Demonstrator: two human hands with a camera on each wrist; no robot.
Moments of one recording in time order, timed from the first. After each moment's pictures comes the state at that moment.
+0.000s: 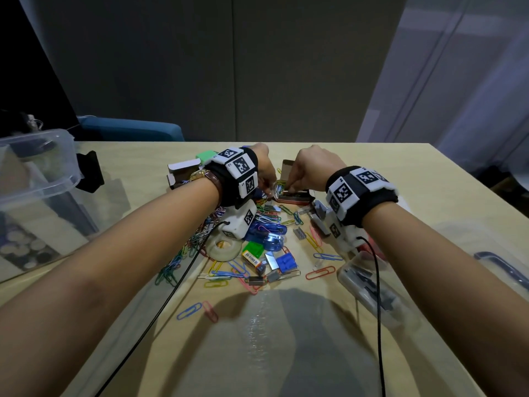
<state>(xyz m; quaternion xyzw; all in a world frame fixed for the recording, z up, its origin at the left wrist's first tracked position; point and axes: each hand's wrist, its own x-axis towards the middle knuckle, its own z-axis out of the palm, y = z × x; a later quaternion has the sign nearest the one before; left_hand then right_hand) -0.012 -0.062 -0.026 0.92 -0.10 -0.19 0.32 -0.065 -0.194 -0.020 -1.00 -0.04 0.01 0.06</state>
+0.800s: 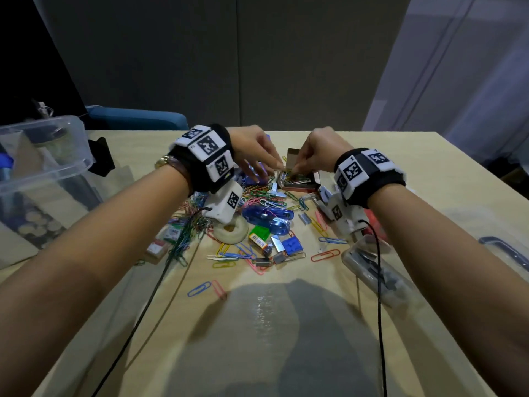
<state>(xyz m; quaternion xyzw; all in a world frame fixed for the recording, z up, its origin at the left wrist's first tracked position) -0.025 -0.016 -0.007 0.86 -0.24 -0.28 0.36 -0.065 -0.201 -0.019 -0.99 -0.04 -0.02 0.13</state>
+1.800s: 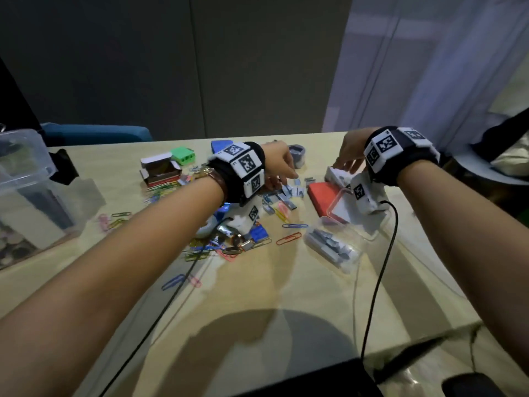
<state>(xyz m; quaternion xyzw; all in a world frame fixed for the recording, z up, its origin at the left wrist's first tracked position) -0.079 -0.108 -0.015 0.88 -0.34 -0.21 0.26 -0.135 -0.299 0.016 -0.96 0.21 0.10 0.14</state>
